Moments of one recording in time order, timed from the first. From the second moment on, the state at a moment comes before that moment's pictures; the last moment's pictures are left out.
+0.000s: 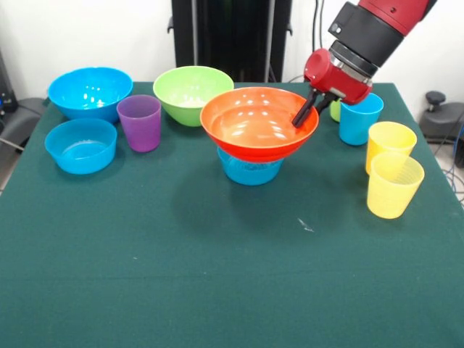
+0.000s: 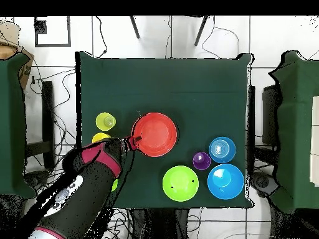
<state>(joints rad) 0.52 -0.31 -0.59 1.53 -0.07 0.38 1.85</state>
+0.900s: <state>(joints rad) 0.52 -0.30 -0.59 1.55 -0.07 0.38 1.85</state>
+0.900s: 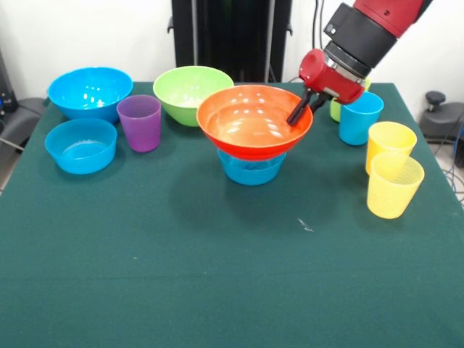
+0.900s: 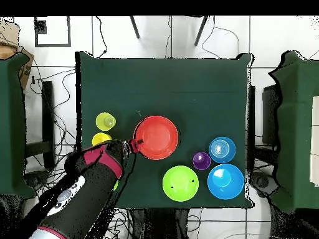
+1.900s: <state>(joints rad) 0.52 -0.26 -0.59 1.62 -0.07 0.35 1.85</state>
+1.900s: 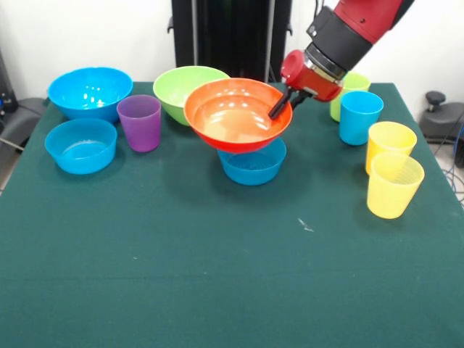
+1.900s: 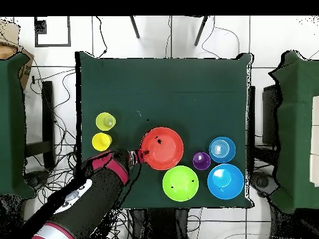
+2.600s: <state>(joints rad) 0.52 -0.24 -0.59 1.64 -0.07 0.30 1.85</state>
